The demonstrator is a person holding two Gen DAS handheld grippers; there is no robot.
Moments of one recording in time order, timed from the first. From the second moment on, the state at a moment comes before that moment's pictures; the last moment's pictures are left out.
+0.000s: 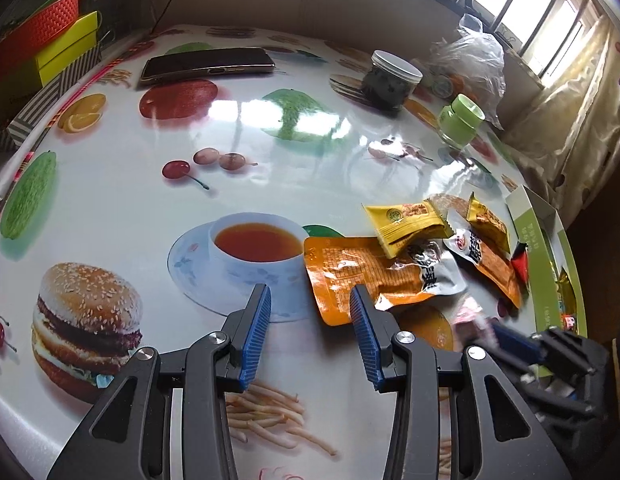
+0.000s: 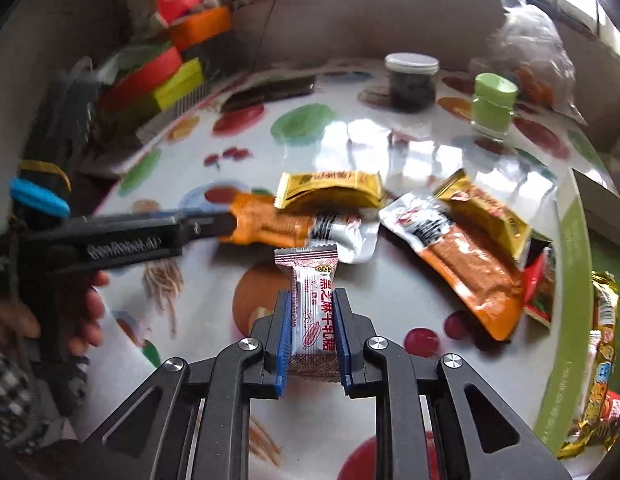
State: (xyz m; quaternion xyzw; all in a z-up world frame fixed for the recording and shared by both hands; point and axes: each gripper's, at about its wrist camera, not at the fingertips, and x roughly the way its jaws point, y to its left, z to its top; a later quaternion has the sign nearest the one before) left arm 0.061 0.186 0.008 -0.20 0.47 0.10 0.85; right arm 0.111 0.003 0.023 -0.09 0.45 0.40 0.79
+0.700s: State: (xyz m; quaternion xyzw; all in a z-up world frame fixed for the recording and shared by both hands) left arm 0.063 0.165 0.010 -0.16 0.48 0.06 0.86; right arm 0.153 0.048 0.019 -0.14 0.46 0.34 0.81
